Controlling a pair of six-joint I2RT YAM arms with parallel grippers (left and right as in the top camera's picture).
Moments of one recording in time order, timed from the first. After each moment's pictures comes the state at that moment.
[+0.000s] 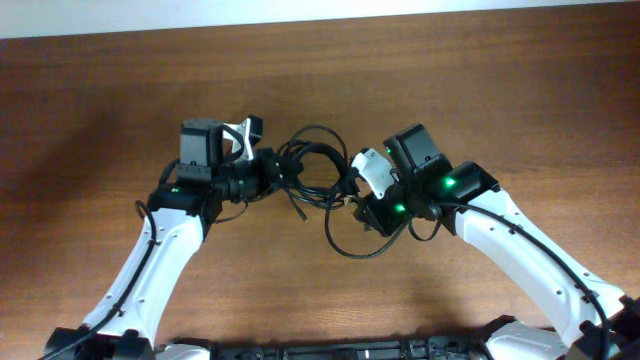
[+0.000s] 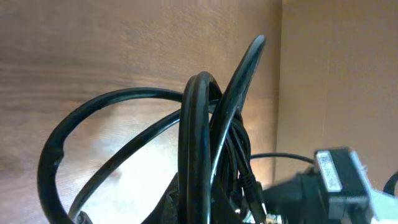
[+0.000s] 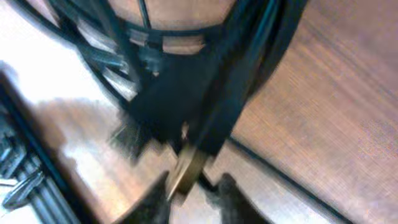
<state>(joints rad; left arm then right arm) -0.17 1.41 0.87 -0.29 0.77 -0.65 0.48 1.41 1.01 -0.79 -0.42 -0.13</state>
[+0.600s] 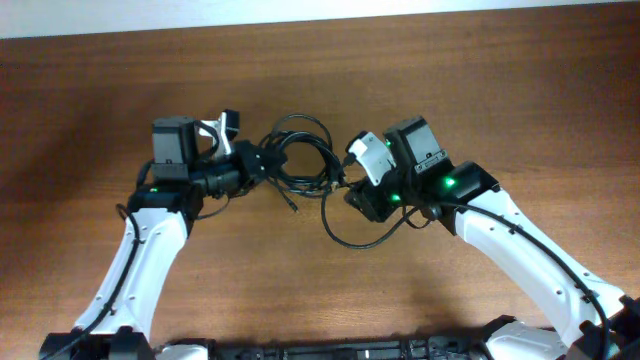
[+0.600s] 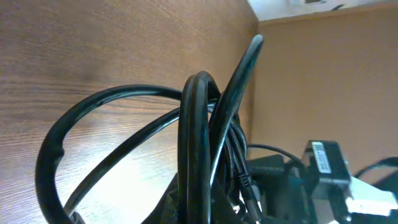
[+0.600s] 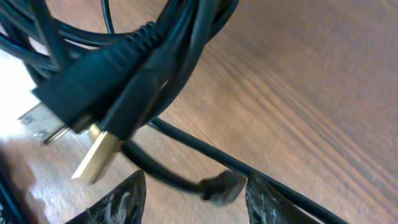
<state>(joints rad) -0.06 1.41 0.87 -0.26 0.90 -0.70 0.48 1.41 1.01 -0.61 -0.35 -0.13</state>
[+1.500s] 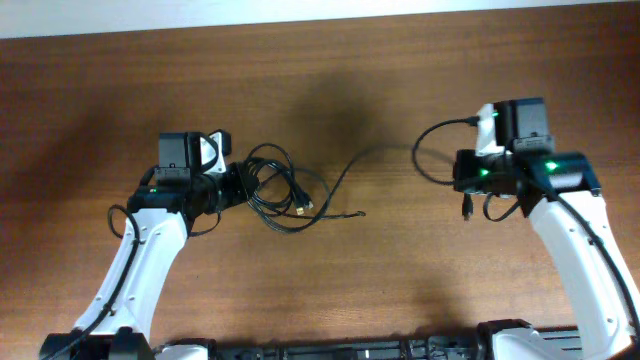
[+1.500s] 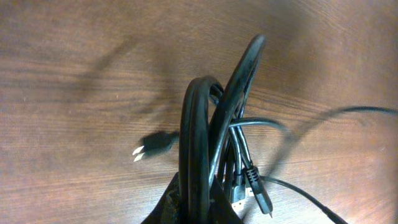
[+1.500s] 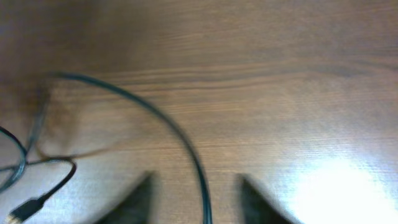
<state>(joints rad) -0.05 1.40 0.87 -0.52 0.45 -0.35 0.02 1.29 1.10 -0.95 -0.10 0.19</state>
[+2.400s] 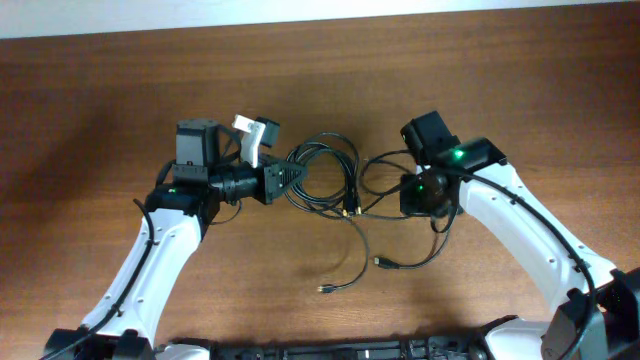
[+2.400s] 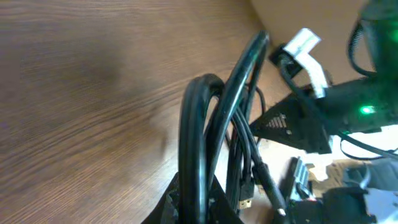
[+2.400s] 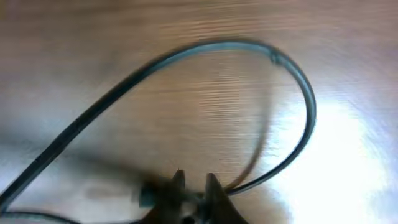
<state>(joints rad) -0.16 1.40 0.87 -0.28 0.89 -0.13 0.35 1.51 1.10 -1.05 0.03 0.49</state>
